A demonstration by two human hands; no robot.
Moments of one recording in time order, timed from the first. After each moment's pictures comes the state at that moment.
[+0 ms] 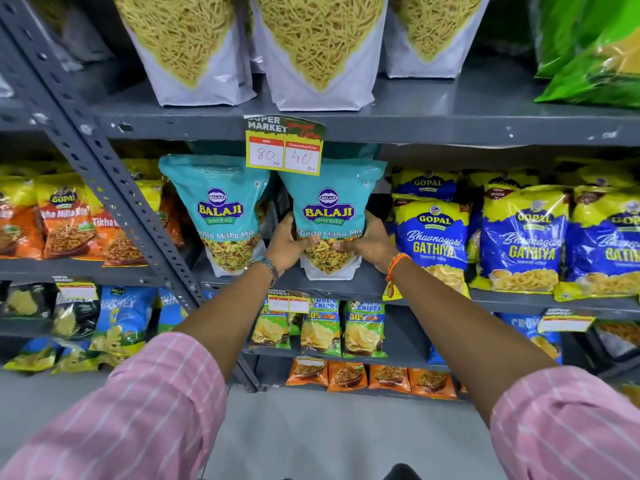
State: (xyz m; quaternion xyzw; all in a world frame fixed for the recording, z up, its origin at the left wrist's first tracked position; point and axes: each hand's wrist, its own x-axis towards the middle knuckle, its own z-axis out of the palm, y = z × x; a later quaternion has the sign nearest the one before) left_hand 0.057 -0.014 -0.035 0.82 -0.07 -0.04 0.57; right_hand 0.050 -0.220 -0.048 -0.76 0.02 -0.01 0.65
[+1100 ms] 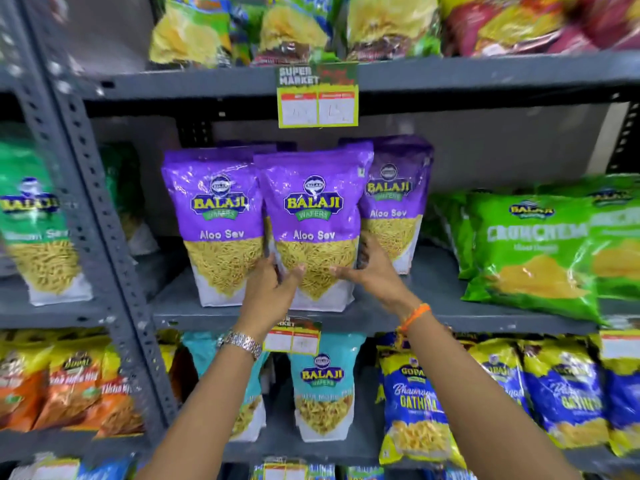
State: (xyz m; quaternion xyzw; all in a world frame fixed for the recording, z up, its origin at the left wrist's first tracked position) left_hand 0.012 -0.010 0.259 0.84 -0.11 0.19 0.50; right_hand 0.011 -0.217 0.269 -0.74 -0.14 -0.21 0.62
